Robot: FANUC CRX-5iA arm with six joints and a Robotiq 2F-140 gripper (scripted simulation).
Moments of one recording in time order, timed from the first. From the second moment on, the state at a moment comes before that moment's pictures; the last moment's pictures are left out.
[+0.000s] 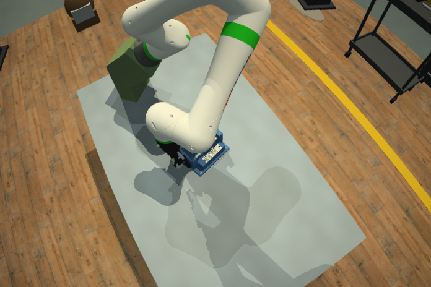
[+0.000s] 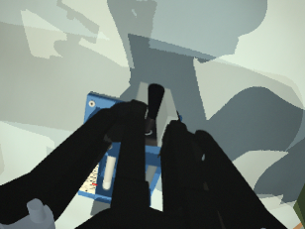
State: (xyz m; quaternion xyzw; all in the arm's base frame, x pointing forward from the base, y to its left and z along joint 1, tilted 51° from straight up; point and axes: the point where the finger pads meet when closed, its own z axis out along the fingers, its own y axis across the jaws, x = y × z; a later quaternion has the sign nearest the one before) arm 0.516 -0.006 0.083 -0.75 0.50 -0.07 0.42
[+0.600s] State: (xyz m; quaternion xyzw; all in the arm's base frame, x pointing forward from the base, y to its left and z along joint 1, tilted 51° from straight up) arm 0.505 -0.001 0.054 -0.75 0.50 -0.06 0.42
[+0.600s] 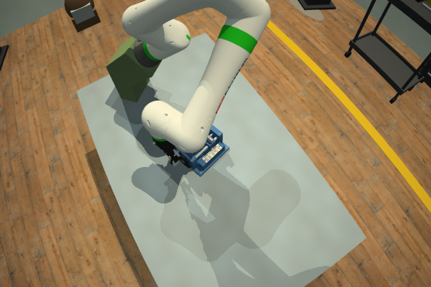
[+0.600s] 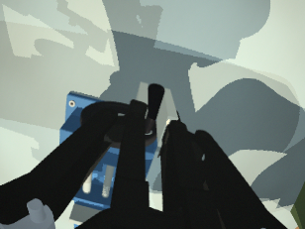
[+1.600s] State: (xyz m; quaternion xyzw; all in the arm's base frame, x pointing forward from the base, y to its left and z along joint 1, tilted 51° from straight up) arm 0.542 0.027 0.041 -0.75 0.50 -0.06 0.42
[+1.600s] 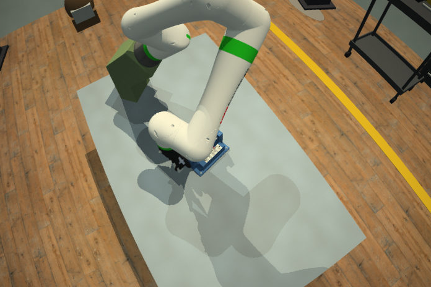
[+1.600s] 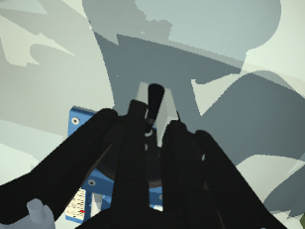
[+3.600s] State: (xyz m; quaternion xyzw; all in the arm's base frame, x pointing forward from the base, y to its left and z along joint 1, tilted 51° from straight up) arm 0.507 -0.006 0.069 -0.75 0.50 -0.06 0.42
